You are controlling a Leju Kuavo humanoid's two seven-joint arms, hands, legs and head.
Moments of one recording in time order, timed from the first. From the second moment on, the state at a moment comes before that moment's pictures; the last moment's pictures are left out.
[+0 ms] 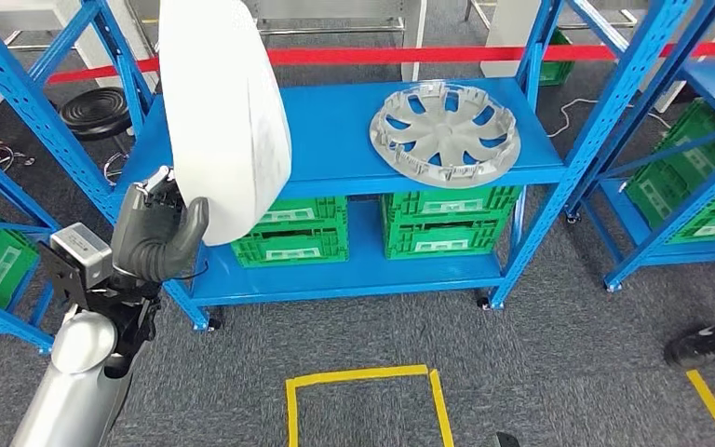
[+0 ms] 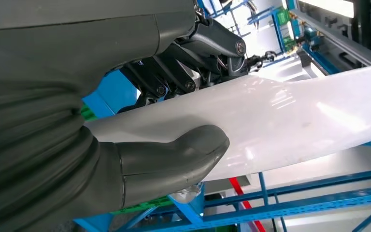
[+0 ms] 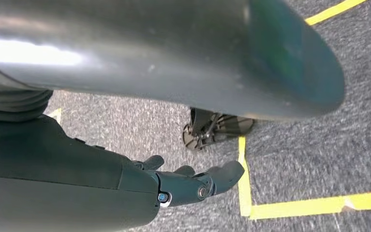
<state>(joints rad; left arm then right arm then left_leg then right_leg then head) -0.44 0.07 -0.44 -1.58 0.15 -0.17 -0.37 -0.02 0.07 -0.12 -0.17 -0.24 0.04 -0.02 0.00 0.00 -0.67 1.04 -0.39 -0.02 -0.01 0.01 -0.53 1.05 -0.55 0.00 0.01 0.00</state>
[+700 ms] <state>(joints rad) -0.37 0.16 -0.40 -1.62 0.16 -0.10 -0.42 -0.02 0.06 -0.09 -0.17 -0.20 0.04 -0.01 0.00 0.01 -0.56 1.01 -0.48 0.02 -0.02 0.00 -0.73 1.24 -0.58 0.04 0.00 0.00</state>
